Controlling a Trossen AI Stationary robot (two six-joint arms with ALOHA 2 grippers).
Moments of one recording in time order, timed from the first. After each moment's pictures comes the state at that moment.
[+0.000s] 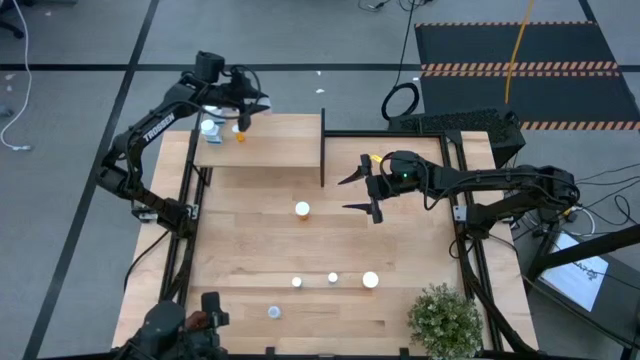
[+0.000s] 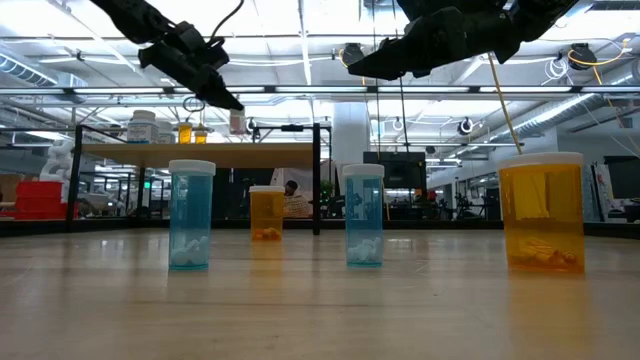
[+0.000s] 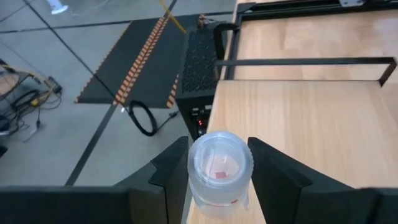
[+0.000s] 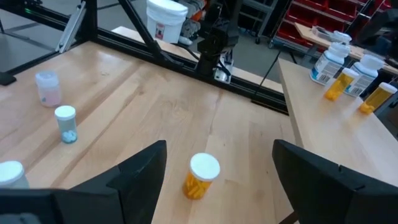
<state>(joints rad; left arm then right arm) 1.11 1.47 1.28 -0.47 0.69 0.71 -0.22 1.27 0.73 0.25 -0.32 -0.38</state>
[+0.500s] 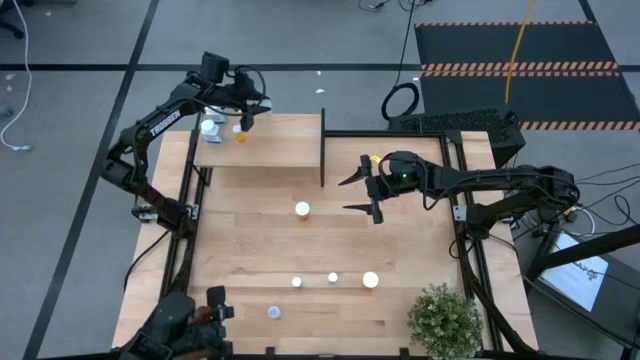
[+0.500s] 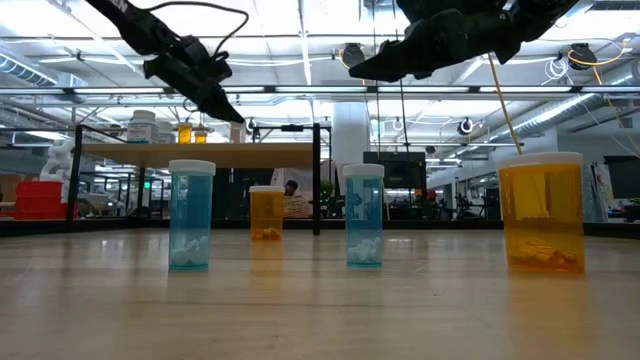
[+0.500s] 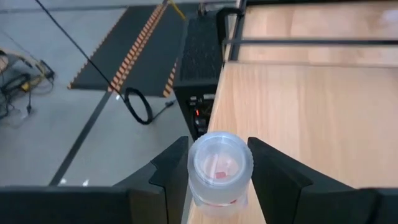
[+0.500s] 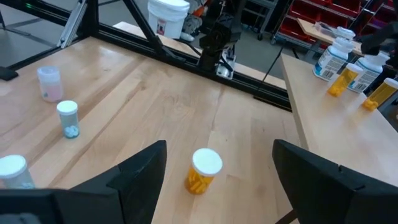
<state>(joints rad) 1.12 1.53 1.28 -0.46 0.68 0.71 -0.22 1.27 0.73 0.23 -0.32 -0.39</state>
